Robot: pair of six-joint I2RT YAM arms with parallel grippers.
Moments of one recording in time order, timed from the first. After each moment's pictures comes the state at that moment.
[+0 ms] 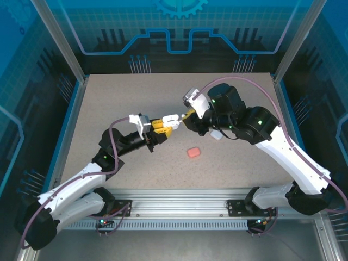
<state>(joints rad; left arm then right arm) -0.58 0.92 0.55 0.56 0.51 -0.19 0.84 1.29 1.67 -0.98 -0.07 -0.08</state>
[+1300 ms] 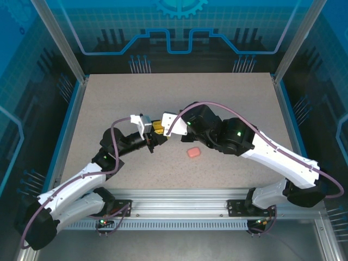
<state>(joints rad) -0.58 0.92 0.55 0.53 0.51 -0.19 1.11 1.37 1.65 -0.93 0.48 -0.68</state>
